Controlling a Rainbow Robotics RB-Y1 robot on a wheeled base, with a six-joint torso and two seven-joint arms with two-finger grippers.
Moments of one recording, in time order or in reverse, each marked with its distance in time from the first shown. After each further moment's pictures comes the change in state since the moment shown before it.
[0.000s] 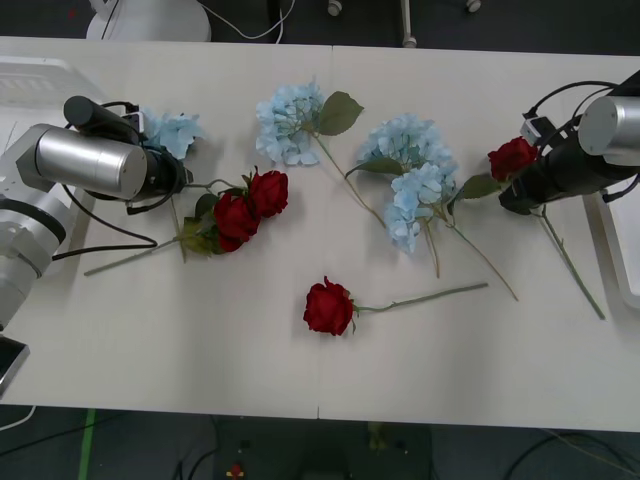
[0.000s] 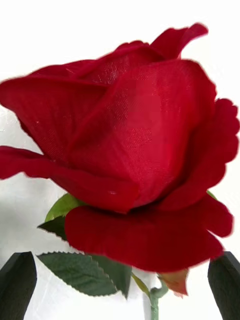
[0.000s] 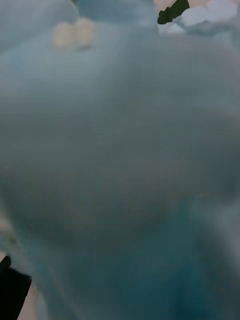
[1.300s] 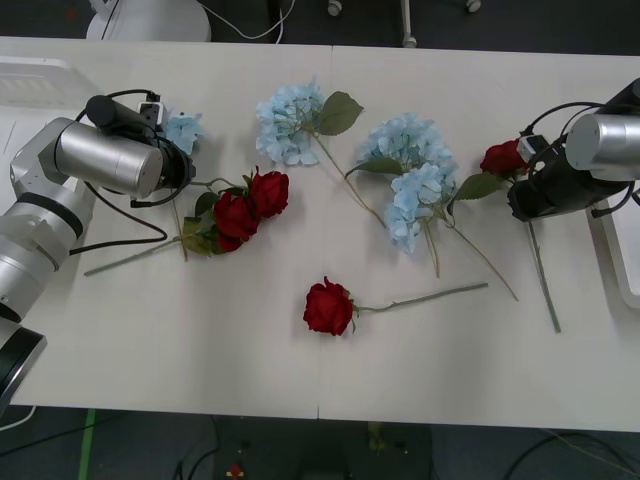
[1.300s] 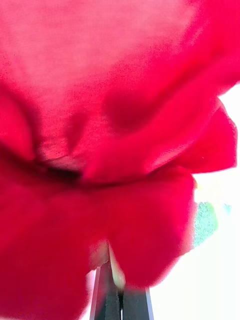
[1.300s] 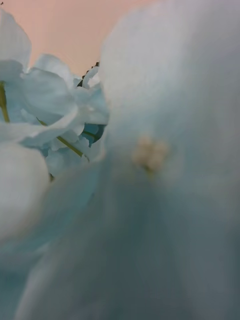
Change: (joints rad) right arm -0.001 0.050 0.000 0.086 0.032 -0.008 -0.036; left arm -0.040 -0.037 -0.019 0.050 -0.111 -0.068 -0.134
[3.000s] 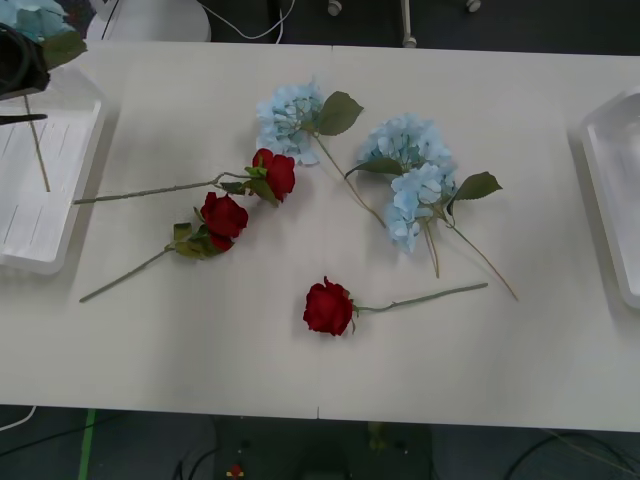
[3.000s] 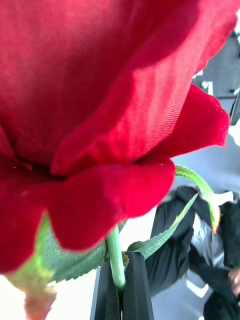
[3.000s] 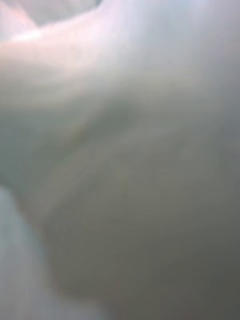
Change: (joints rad) right arm -0.130 -0.213 -0.049 0.239 0.632 -0.265 -0.003; left arm 0.056 0.230 0.512 -0.557 0.116 0.657 -0.005
